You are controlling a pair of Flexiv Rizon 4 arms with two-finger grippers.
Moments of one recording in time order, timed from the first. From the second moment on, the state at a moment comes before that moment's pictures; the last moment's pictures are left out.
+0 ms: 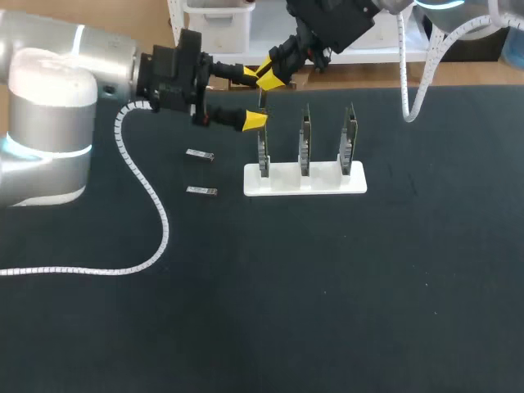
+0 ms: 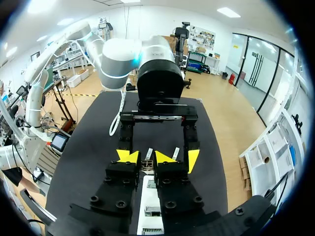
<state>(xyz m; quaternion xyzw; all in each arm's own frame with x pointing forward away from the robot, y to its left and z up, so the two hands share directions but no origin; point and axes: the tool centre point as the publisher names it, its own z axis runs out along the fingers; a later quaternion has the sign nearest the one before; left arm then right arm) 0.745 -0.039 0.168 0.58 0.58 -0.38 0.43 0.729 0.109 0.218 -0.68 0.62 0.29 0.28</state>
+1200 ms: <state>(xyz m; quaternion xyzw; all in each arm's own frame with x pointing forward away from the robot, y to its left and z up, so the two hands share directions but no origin) 0.781 0.034 0.180 0.62 0.65 -0.29 0.33 0.729 0.109 0.218 -0.68 0.62 0.29 0.28</state>
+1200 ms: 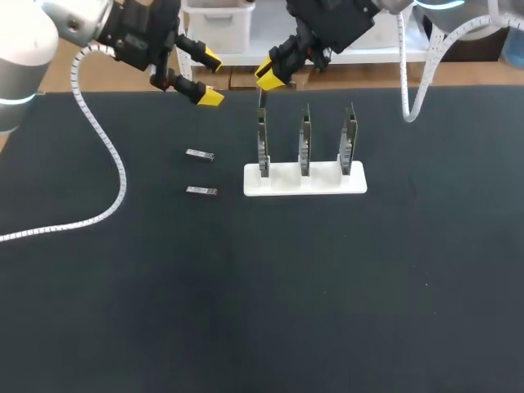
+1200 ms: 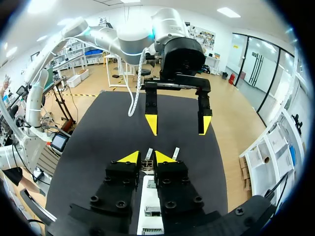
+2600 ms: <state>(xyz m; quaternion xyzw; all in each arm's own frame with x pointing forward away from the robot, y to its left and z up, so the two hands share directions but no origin) 0.780 0.034 0.180 0.62 0.65 -0.29 0.33 0.717 0.108 0.208 -0.70 0.62 0.29 0.20</state>
